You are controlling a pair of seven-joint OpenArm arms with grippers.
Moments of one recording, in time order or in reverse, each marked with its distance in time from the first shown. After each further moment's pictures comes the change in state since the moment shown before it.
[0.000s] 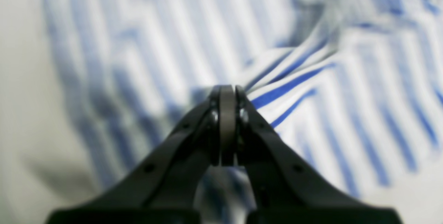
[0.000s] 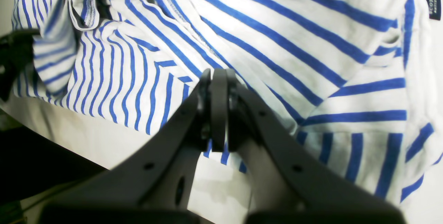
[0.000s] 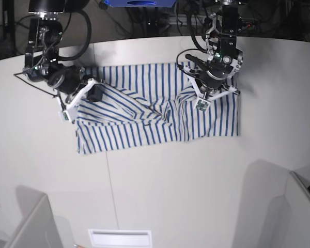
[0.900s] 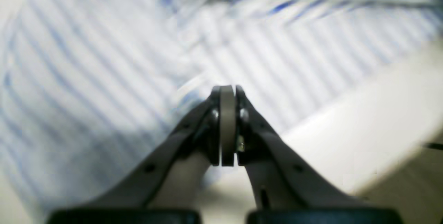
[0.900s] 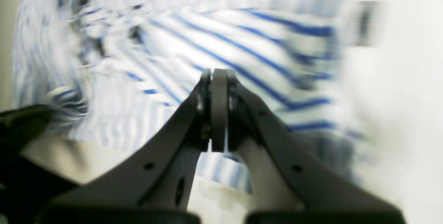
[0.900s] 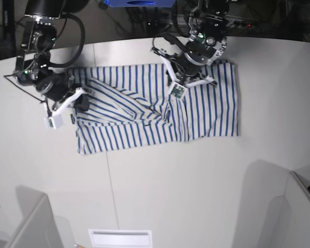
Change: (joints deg) left arm 6.2 2.9 4.6 8.0 0.0 0.0 0.0; right arm 2.6 0.2 6.6 0.0 -0.3 0.0 -0.2
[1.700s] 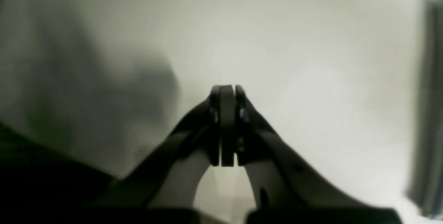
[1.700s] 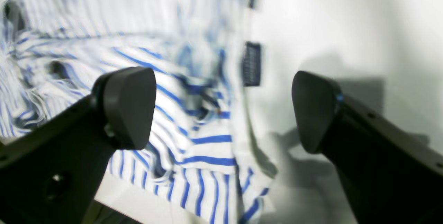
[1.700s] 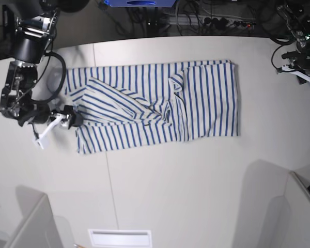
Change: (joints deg) left arm -1.3 -11.4 -54.7 -6.9 -20.9 -0.2 -0.1; right arm 20.3 6.5 2.7 -29.9 0.1 8.2 -10.1
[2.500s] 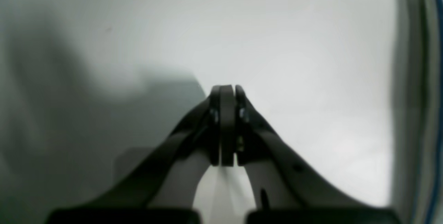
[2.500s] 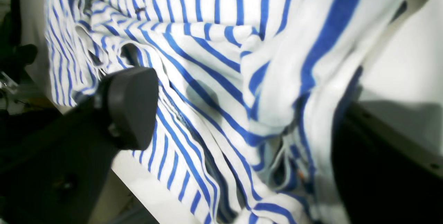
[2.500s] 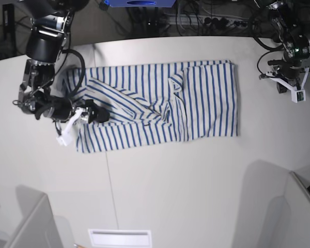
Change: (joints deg) left arm -5.4 -0.9 11.0 -13.4 0.8 -7.0 -9.6; right arm -1.3 -7.3 0.1 -4.9 5.6 7.4 0.2
